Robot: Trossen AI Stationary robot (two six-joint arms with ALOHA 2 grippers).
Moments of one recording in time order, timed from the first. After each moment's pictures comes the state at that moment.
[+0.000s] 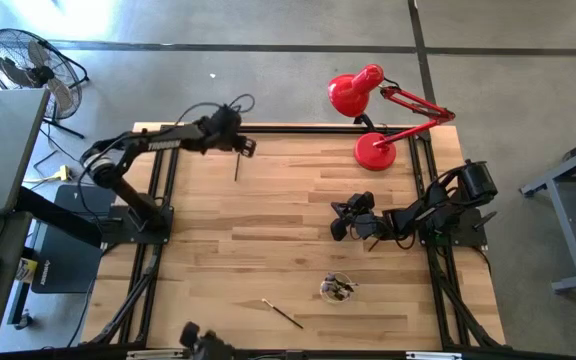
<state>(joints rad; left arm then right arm) 0.76 1.56 0.91 -0.21 -0.11 -0.35 0.18 1.71 0.31 0.84 0.75 0.71</state>
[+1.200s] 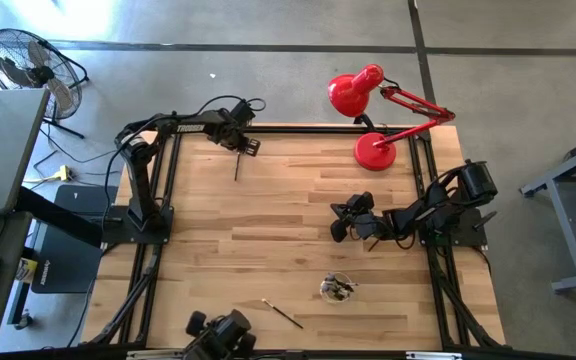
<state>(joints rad) 0.81 1.90 1.17 -0.48 -0.14 -0.37 0.18 1.71 0.31 0.84 0.72 0.70</state>
